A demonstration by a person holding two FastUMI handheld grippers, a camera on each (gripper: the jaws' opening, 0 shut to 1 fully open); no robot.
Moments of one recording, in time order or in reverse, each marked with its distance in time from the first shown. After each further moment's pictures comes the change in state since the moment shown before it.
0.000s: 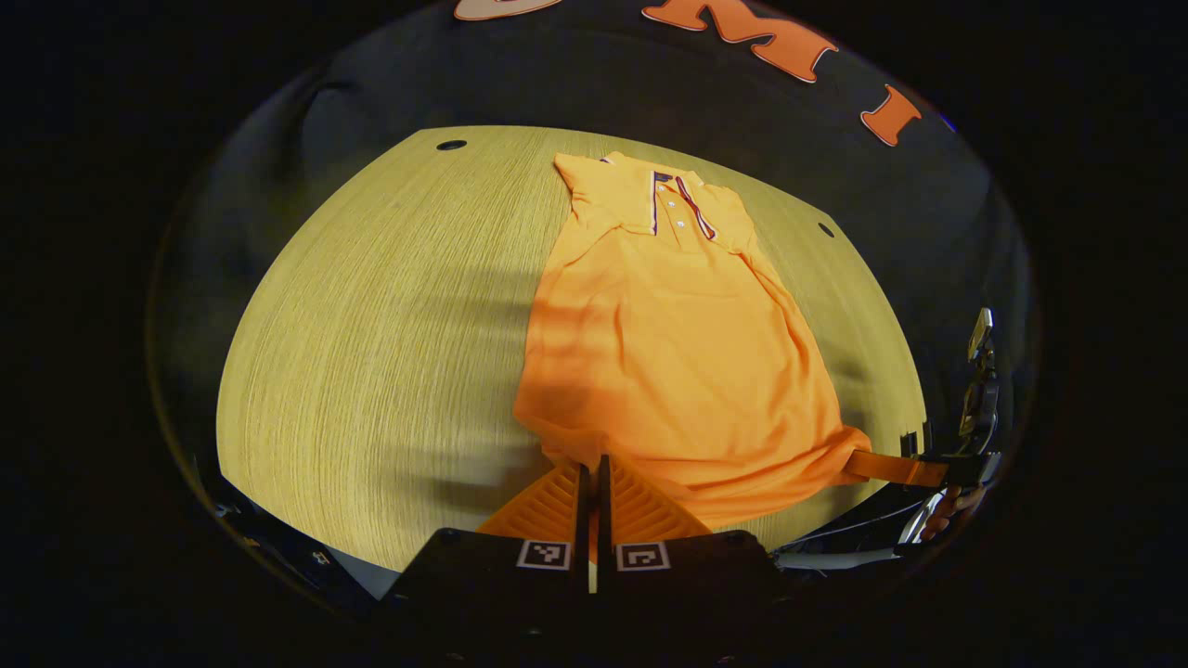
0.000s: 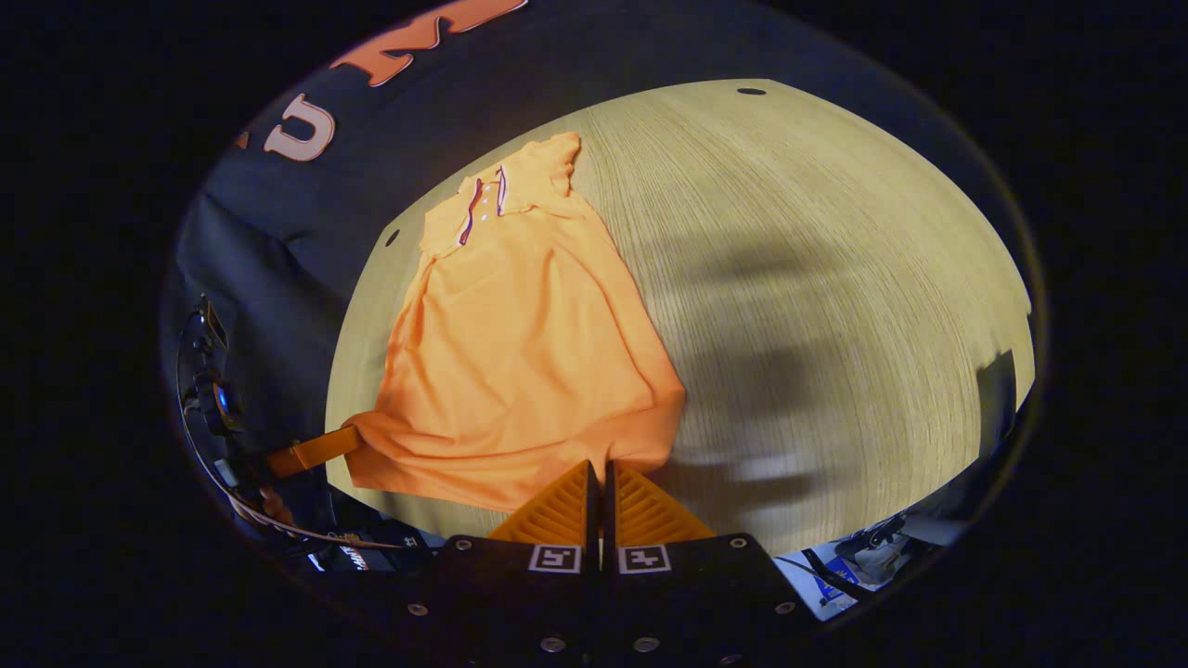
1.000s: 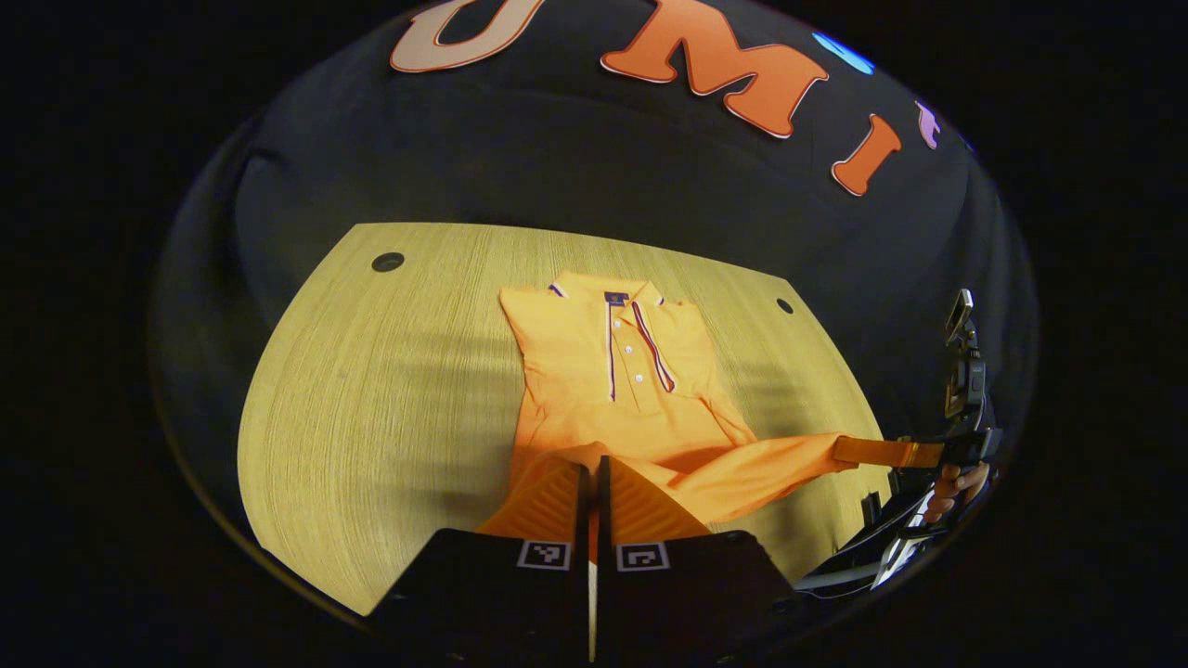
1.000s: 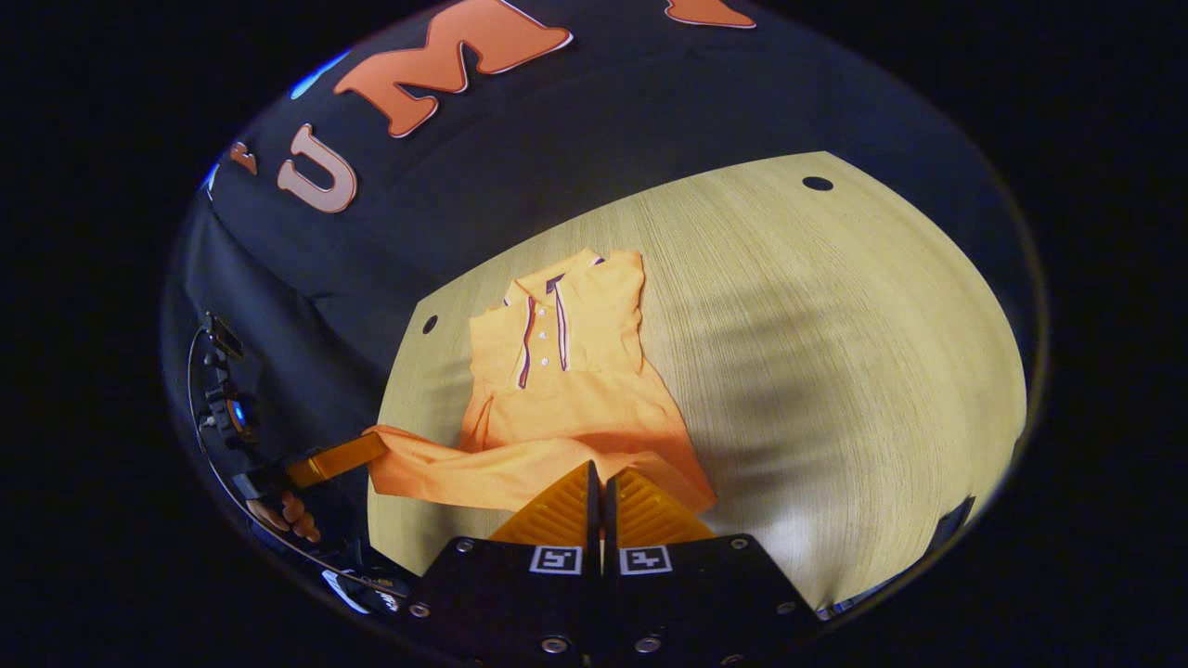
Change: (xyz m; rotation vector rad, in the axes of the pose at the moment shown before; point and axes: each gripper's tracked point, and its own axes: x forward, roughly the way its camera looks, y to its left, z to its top) left arm 0.007 -0.015 0.192 0.087 -0.183 -0.126; right arm 0.001 0.065 0.172 -0.051 -0.164 0.028
